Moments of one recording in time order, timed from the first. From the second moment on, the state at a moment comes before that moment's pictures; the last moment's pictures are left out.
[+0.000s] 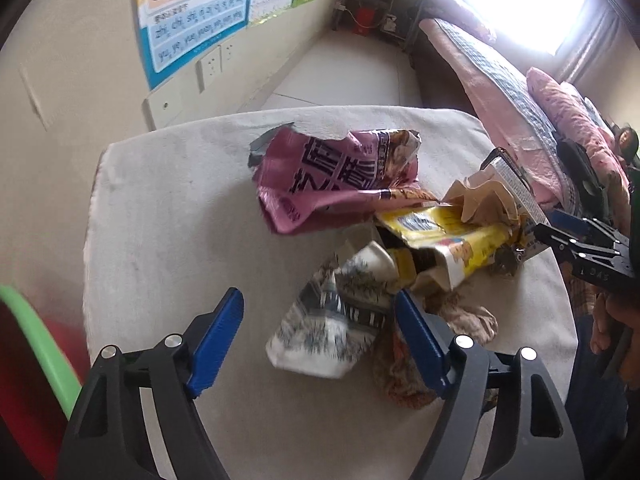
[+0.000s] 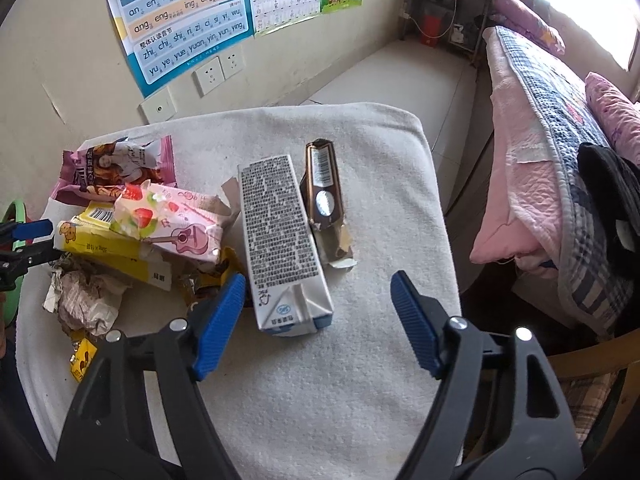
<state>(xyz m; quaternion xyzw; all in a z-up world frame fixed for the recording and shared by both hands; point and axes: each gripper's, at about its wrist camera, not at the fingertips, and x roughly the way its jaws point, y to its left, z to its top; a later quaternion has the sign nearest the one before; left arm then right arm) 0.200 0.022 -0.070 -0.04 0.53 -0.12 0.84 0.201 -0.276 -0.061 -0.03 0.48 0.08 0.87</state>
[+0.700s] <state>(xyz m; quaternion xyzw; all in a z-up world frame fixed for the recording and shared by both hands) 0.167 0.023 -0.080 -0.01 0.55 -0.11 0.83 0.190 -0.273 -0.061 -0.04 0.49 0.13 0.86</state>
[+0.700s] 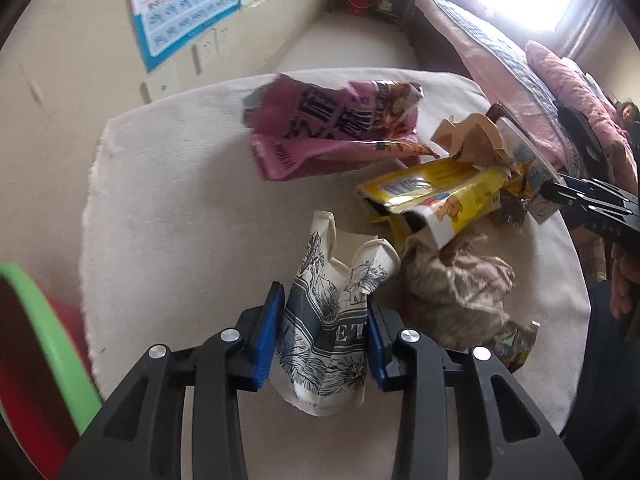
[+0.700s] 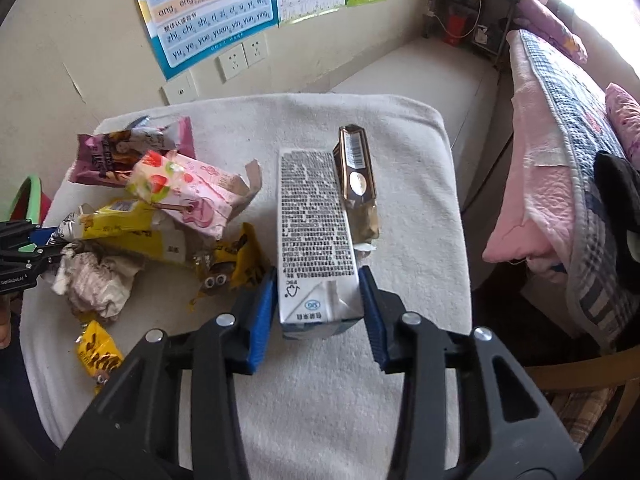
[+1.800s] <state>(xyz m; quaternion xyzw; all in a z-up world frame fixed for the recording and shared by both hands) 0.070 0.056 -0.005 -0.09 0.47 -0.06 0.88 0.117 -0.266 0.009 -0.01 0.42 0.15 0.89</state>
